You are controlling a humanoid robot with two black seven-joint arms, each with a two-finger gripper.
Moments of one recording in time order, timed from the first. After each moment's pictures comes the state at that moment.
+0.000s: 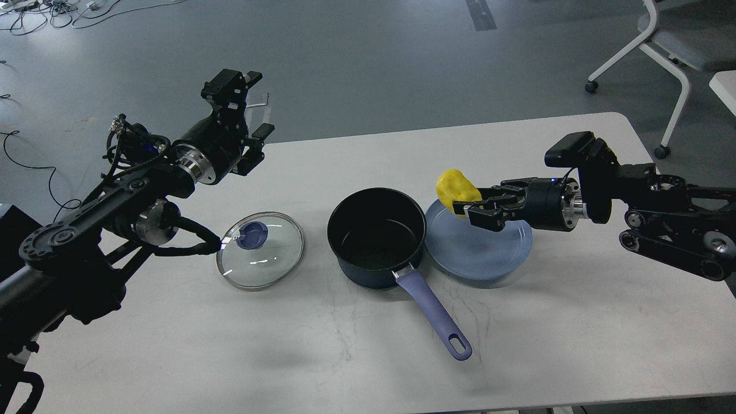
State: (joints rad) left arm -0.86 0.52 -0.53 -1.14 0.33 0.01 -0.13; right arm 0.99 -0.60 0.10 1.16 -1.55 0.05 0.39
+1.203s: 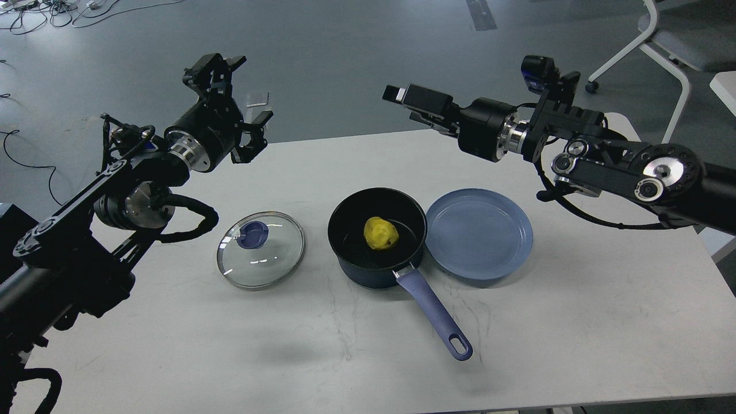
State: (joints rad) left arm -0.80 0.48 -0.71 -1.14 0.13 0.01 -0.05; right arm 1.06 -0.38 0.26 1.05 -0.62 0.05 0.35
